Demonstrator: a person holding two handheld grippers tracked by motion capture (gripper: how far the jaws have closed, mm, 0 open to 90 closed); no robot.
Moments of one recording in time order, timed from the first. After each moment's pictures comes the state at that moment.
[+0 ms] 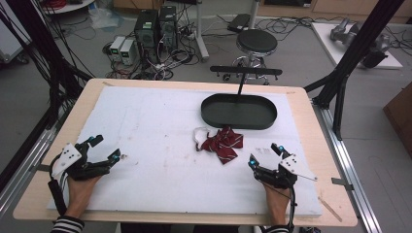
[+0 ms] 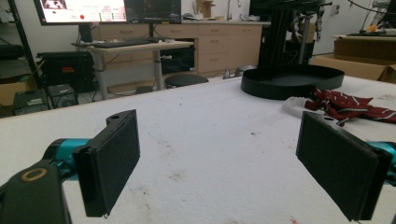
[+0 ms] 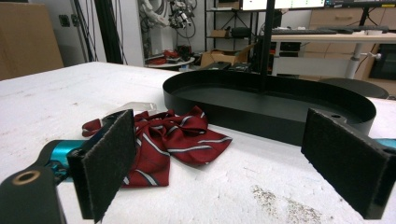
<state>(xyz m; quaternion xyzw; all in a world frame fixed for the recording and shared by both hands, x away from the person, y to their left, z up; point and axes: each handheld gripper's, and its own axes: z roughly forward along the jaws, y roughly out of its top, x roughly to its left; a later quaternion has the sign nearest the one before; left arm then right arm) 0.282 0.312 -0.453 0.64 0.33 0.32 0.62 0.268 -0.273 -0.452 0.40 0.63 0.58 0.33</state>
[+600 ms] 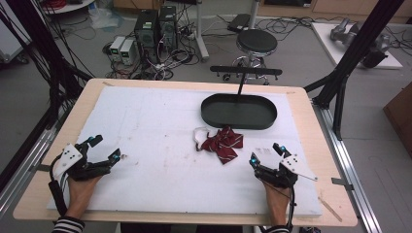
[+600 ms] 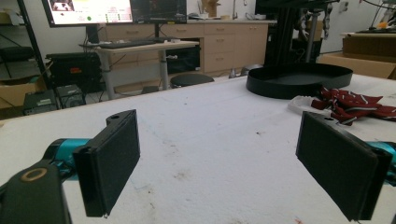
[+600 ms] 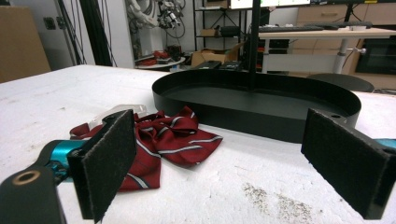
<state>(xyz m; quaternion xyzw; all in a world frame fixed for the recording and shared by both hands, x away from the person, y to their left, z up) 0.281 0.311 -0.453 0.64 0.33 0.33 0.61 0.269 -0.272 -0.452 0.42 0.62 0.57 0.34</state>
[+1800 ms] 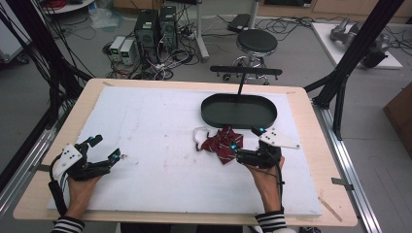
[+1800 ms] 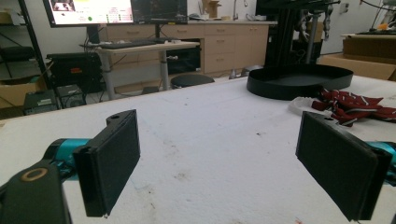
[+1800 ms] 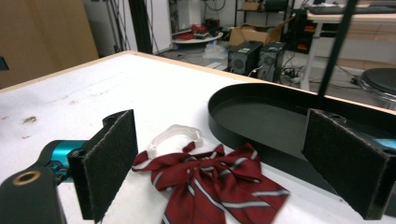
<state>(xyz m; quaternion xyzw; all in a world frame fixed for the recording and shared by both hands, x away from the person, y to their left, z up) 0.281 0.311 -0.453 0.63 0.33 0.33 0.61 0.301 -0.214 -0.383 0.37 0.70 0.55 0.27</state>
